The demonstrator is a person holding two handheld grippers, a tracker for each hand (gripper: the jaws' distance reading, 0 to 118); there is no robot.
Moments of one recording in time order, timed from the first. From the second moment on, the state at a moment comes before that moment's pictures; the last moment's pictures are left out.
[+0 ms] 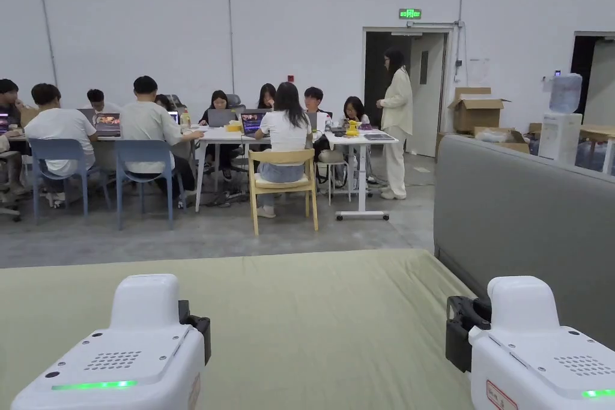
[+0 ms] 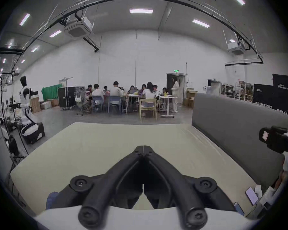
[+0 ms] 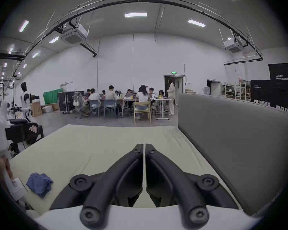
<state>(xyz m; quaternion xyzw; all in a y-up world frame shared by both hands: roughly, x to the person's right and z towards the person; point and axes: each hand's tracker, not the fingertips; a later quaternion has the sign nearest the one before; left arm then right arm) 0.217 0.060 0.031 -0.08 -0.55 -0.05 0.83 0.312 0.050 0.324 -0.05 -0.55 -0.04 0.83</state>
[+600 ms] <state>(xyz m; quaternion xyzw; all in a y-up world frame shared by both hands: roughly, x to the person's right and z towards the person) 0.193 0.070 0.019 -0.07 -0.54 -0.05 0.84 0.303 0.057 0.288 -0.05 -0.52 -0.03 0.85</state>
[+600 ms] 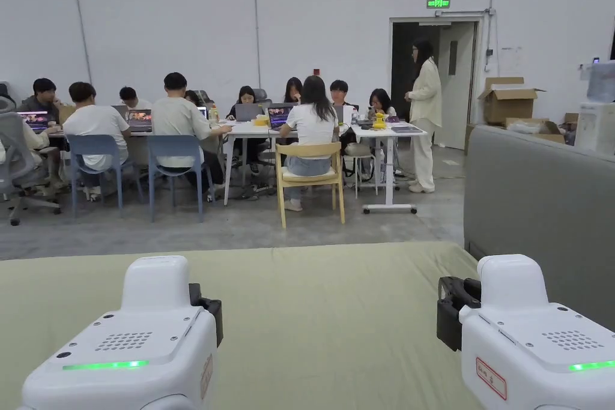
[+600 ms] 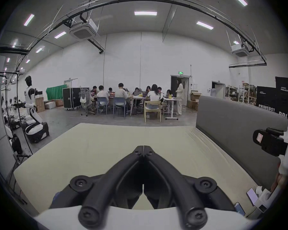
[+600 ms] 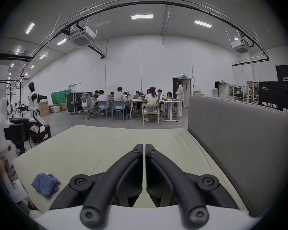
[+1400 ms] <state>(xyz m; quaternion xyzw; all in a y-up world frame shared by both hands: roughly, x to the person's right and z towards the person) 0.186 0.071 0.016 -0.04 -0.52 -0.05 0.85 0.304 0.062 0.273 -0.05 -0.46 -0.04 0.88</state>
